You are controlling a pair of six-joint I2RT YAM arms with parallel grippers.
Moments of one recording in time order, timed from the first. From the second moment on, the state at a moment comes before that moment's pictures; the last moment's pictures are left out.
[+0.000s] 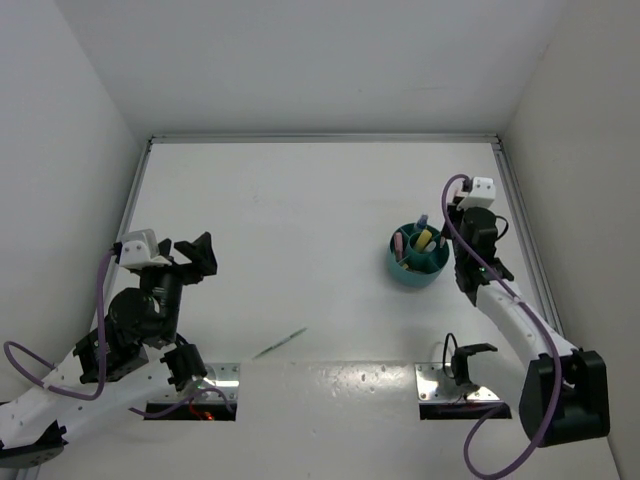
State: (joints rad) left arm -1.01 0.28 0.68 -0.31 -1.08 -0.21; right arm 0.11 1.04 0.49 0.28 0.25 0.09
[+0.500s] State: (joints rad) left arm -1.01 0.28 0.68 -0.31 -1.08 -0.21; right arm 0.03 1.10 0.47 0.26 0.12 0.16
